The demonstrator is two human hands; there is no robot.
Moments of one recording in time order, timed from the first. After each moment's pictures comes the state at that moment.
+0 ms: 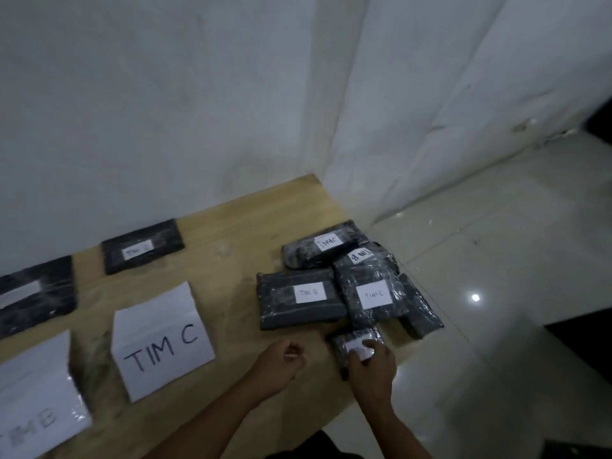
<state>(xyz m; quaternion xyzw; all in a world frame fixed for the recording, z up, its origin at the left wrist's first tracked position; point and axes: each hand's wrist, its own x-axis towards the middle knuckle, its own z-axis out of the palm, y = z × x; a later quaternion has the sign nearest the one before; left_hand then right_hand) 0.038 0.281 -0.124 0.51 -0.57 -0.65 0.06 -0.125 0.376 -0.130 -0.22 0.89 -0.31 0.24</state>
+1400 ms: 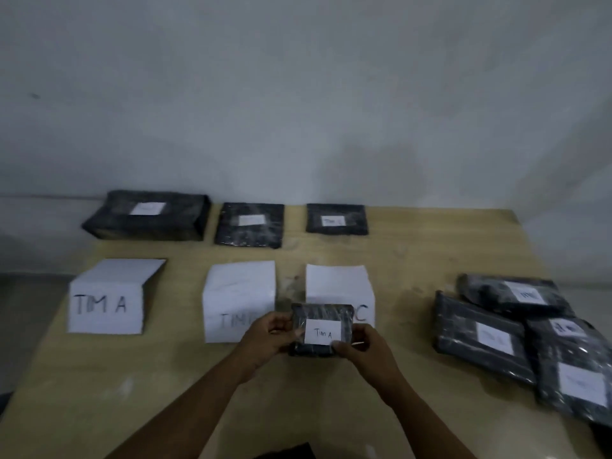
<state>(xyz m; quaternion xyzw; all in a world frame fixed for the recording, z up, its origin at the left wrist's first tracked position) 0.344 0.271 -0.112 0.64 -0.30 -0.64 0.31 0.115 0.270 -0.108 -0.49 0.64 -0.22 0.55</state>
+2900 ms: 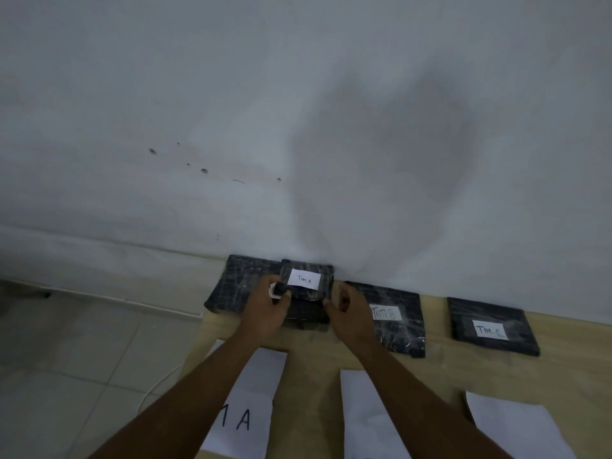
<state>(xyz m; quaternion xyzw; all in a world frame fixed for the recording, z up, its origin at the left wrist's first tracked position) 0.673 0.077 -0.090 0.74 -0.42 -0.36 0.37 0.502 0.034 -0.116 -0.62 0.62 -0.24 0.42</state>
